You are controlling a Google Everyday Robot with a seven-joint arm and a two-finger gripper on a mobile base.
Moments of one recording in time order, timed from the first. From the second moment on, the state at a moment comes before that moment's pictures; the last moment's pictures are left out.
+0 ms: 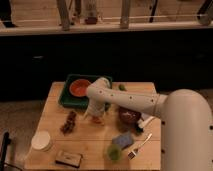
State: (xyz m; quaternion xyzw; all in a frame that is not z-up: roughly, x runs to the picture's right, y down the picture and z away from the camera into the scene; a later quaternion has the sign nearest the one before) arm -0.061 0.189 0.839 -0.26 -0.31 -0.57 0.72
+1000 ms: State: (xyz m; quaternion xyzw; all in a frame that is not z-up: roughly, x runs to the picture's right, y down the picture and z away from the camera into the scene) arm -0.041 0.175 0.837 -0.24 -0.30 -0.56 0.73
